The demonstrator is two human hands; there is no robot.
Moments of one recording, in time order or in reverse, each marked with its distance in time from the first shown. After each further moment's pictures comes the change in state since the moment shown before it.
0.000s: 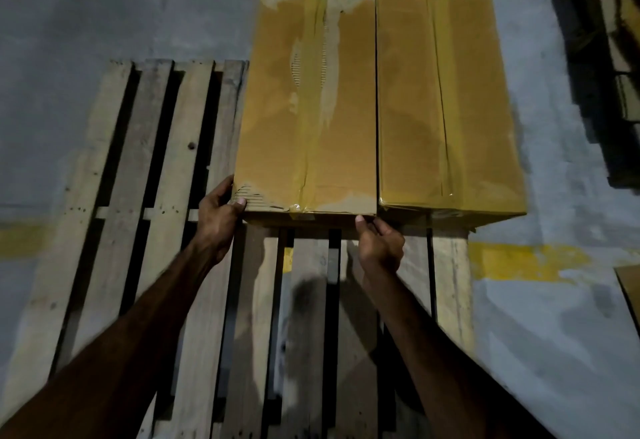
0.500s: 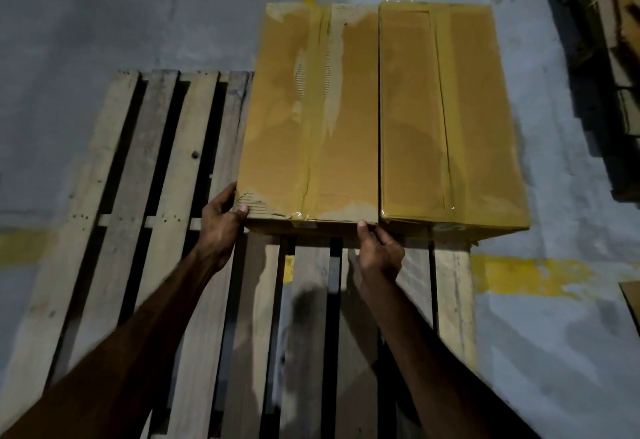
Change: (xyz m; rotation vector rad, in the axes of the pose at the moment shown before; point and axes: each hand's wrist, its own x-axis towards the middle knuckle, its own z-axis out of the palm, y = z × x) left_hand 0.008 0.002 0.001 0.009 -0.005 0.003; right_hand 0.008 -0.002 0.013 0.155 0.017 0.090
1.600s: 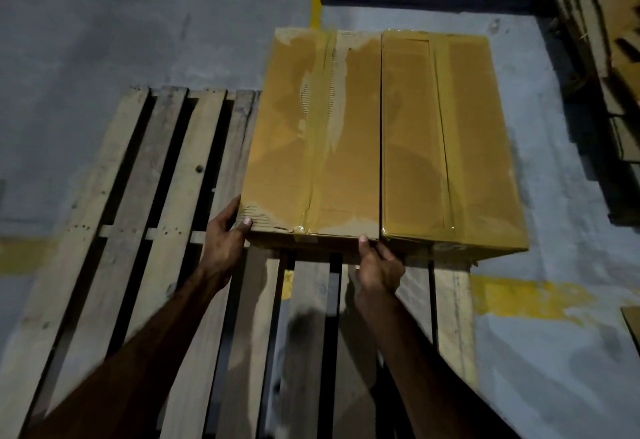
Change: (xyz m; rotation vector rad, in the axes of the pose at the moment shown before) left_hand -0.011 0.000 0.001 0.095 0.018 0.153; right_hand -0.005 -0.009 0.003 0.031 0.010 0.065
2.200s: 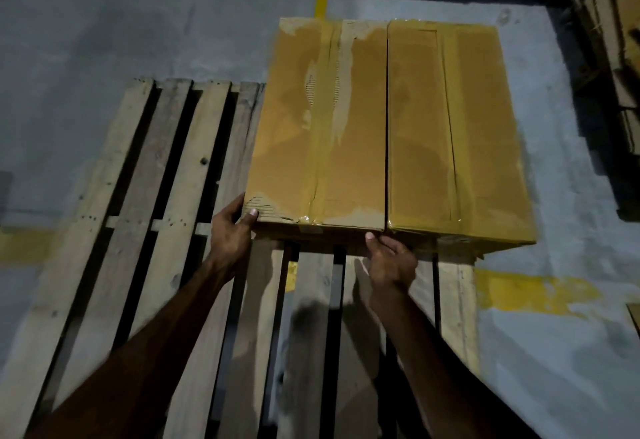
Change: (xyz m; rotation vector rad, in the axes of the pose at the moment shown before) left_hand -0.007 0.001 0.008 0.071 0.065 0.026; right_hand -0.002 -0.004 -0.018 -0.152 0.031 -0.087
